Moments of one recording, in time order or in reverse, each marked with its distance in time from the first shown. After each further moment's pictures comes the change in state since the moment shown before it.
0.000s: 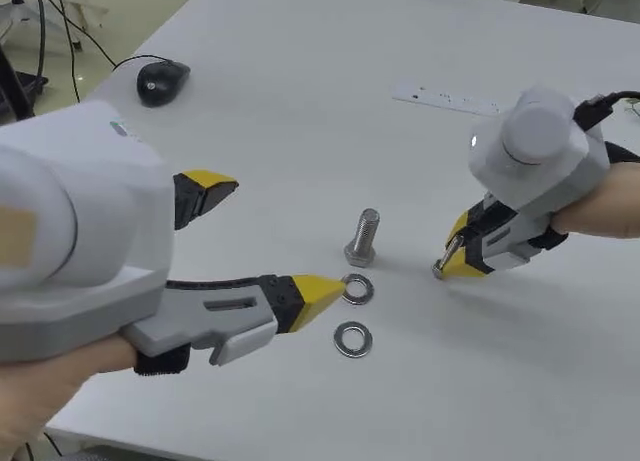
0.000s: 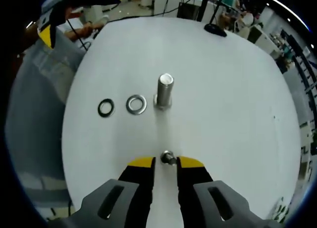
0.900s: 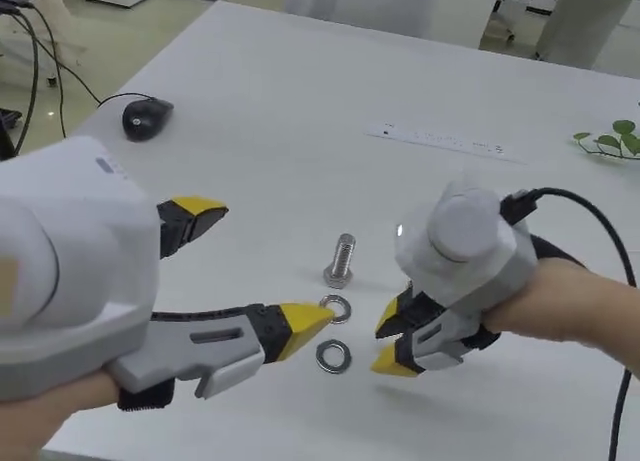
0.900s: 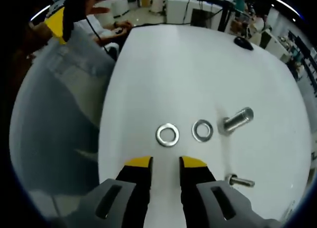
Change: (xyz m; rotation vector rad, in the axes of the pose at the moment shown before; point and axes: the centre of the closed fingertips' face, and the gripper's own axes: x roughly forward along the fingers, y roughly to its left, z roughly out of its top) left arm -0.021 -0.018 0.011 0.022 -0.053 -0.026; right arm 0.030 0.100 0.043 -0.035 -0.040 0.113
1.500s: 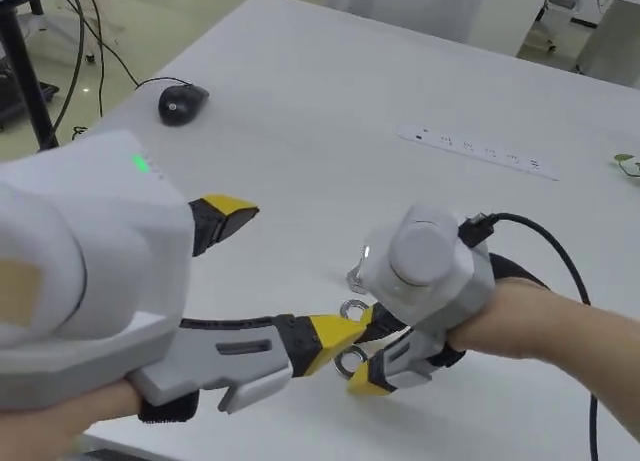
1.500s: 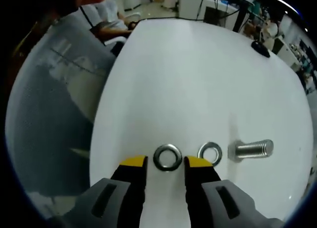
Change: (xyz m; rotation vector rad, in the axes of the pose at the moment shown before) left arm -0.004 0.001 0.002 -0.030 -0.017 0.004; right arm 0.029 -0.002 0.019 -0.083 0.032 0.047
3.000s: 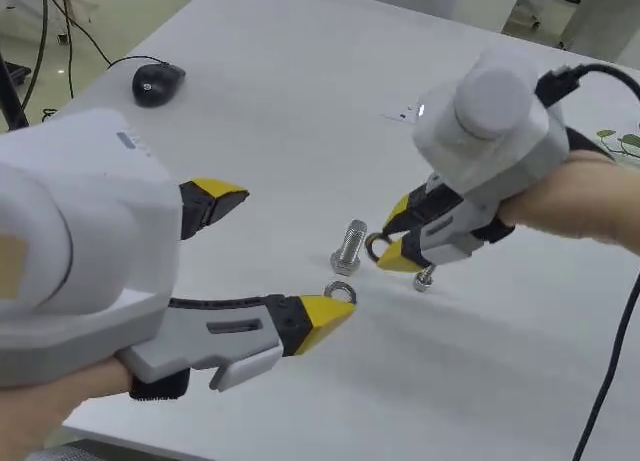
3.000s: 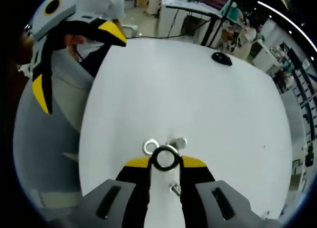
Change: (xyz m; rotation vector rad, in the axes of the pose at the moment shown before) left arm 0.011 -0.003 -0.004 -0.001 0.012 -0.021; right arm -0.098 -0.077 0.014 0.037 -0.044 -0.203
